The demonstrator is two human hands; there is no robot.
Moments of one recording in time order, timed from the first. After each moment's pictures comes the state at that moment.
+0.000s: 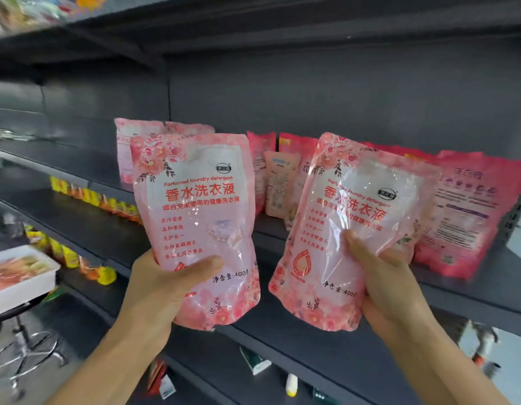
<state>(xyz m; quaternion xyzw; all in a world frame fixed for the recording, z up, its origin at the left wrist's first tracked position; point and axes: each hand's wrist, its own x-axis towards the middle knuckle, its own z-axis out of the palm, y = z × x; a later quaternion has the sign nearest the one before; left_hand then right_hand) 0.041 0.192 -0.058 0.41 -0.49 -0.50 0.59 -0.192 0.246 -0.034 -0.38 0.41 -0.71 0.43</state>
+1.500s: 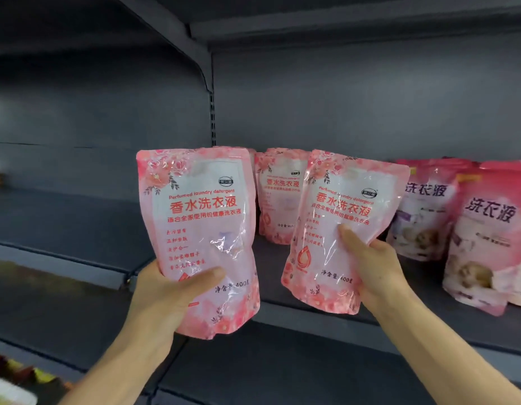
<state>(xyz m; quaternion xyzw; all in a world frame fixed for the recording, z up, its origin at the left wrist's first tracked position) 0.329 -0.276 -0.036 0.35 -0.56 -0.56 0.51 0.085 -0.211 -0.025 -0.28 0.51 -0.75 0.31</state>
